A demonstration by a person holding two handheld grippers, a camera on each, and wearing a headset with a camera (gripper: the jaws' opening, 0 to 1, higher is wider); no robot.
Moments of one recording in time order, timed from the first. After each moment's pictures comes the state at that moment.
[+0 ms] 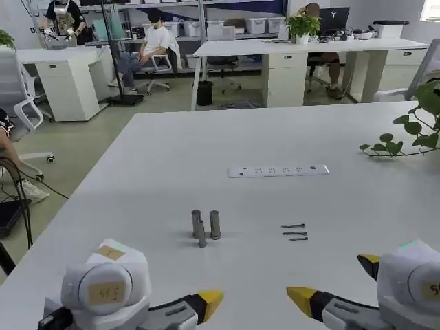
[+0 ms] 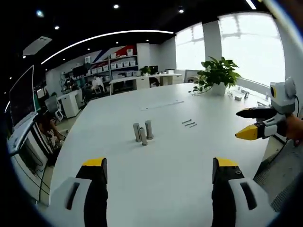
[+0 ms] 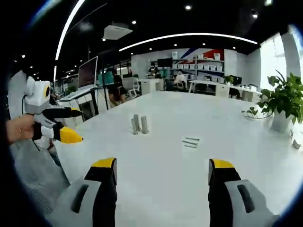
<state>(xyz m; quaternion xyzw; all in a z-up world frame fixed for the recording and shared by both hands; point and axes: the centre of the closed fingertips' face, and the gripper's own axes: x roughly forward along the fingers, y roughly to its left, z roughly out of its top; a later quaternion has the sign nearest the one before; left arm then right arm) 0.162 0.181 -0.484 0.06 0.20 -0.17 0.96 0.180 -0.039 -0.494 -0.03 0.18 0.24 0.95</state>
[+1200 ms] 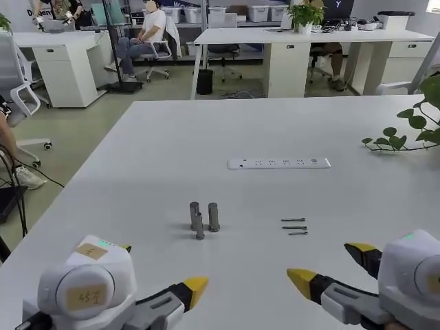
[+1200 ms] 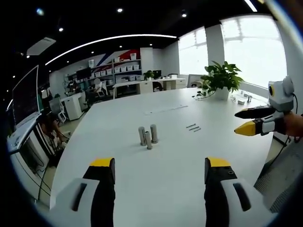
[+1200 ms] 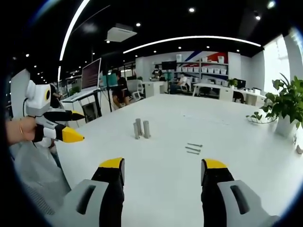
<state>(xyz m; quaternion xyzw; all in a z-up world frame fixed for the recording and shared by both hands) 0.167 0.183 -0.486 0.06 0.19 -0.17 0.96 0.186 -0.032 -0.495 -0.04 0.18 0.25 0.95</state>
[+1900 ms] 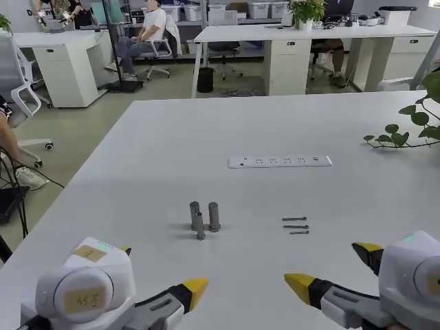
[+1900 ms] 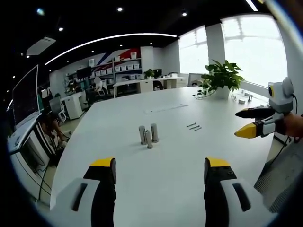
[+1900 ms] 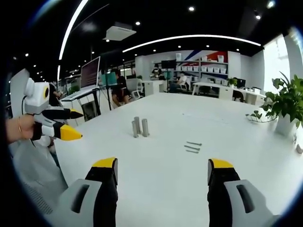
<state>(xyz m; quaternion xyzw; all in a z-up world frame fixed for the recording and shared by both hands) 0.169 0.184 -0.488 0.06 0.20 -0.17 0.96 0.190 -0.034 -0.501 -0.04 0.19 0.25 0.95</state>
